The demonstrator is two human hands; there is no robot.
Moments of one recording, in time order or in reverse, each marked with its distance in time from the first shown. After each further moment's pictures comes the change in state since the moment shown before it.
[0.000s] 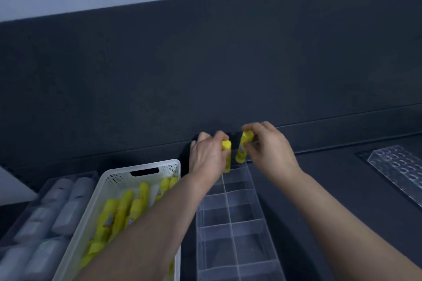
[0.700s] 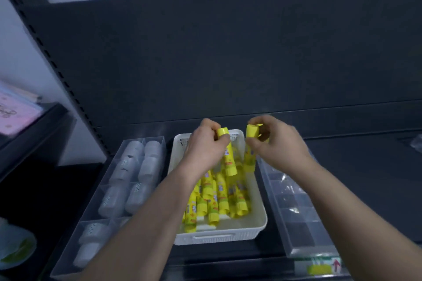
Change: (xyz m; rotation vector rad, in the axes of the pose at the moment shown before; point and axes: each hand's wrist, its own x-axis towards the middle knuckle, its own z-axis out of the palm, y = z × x) left_hand -0.102 -0.119 -0.109 -0.509 0.046 -0.297; right_hand -0.065 -0.151 0.048 0.037 -0.120 0.103
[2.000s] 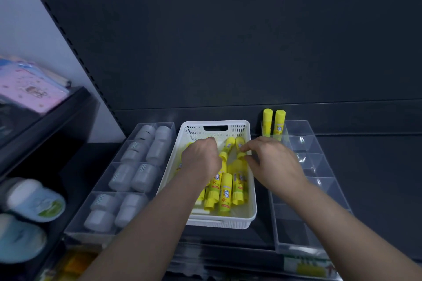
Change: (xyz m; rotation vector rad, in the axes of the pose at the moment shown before) left_hand -0.029 -0.015 0.021 0.817 -0.094 -0.130; right_hand -0.025 0.030 0.024 -0.225 -0.154 -0.278
